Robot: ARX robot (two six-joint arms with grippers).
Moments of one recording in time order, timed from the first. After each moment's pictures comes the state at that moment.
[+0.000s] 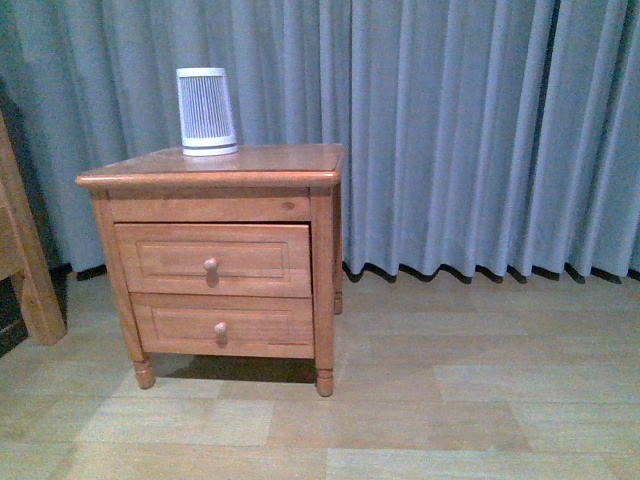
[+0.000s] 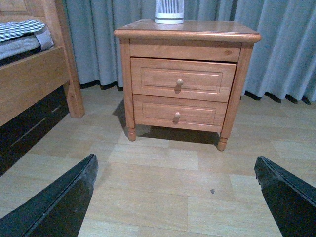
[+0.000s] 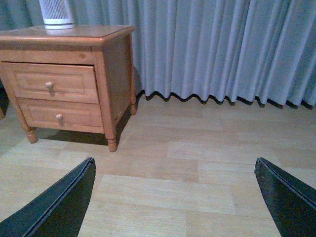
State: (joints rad) left arm 0.00 0.01 0.01 0.00 0.00 0.00; right arm 0.00 0.00 0.02 0.00 0.00 0.00
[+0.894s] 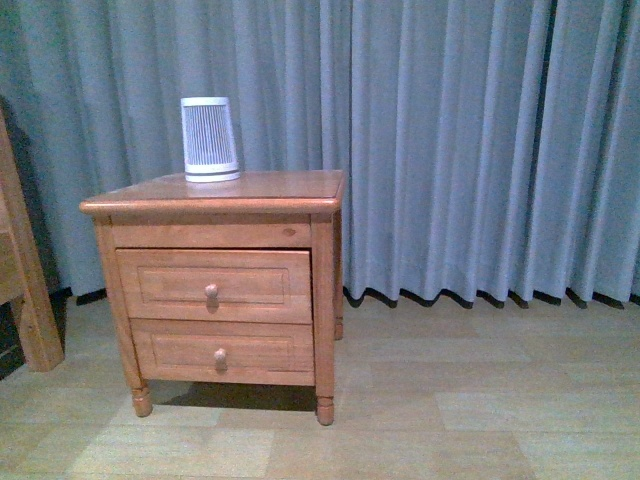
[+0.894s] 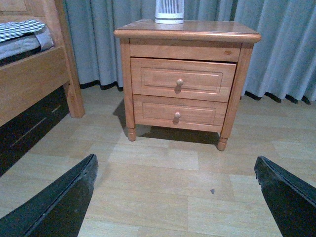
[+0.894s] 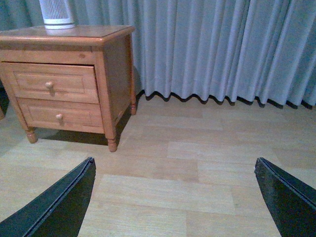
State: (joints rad) left arm 0.00 0.01 0.01 0.00 0.00 0.00; right arm 0.00 0.00 0.02 0.00 0.00 0.00
